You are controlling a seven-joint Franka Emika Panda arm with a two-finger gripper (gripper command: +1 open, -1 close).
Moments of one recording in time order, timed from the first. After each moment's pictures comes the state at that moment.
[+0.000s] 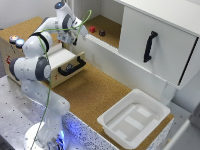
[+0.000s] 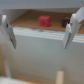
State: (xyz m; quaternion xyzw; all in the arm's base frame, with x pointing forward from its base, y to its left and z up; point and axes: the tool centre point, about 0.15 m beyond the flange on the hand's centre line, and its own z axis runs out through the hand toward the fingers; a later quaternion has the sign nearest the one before) arm 0.398 0.252 0.508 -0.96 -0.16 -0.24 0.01
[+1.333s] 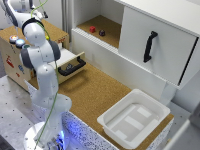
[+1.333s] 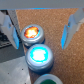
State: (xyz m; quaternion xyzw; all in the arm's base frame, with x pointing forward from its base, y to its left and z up) arm 0.168 0.510 0.524 -0.79 -0.62 0.01 0.04
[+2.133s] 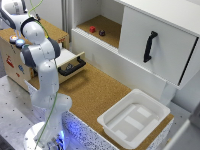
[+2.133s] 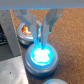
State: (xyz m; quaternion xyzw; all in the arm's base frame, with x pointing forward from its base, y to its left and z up) arm 0.165 0.534 0.478 -0.81 -0.58 -0.04 -0.01
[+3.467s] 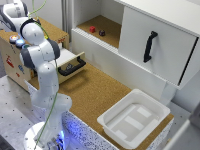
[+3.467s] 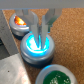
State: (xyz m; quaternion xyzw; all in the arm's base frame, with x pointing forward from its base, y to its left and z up) arm 0.162 0.513 0.469 -0.83 -0.55 -0.02 0.00
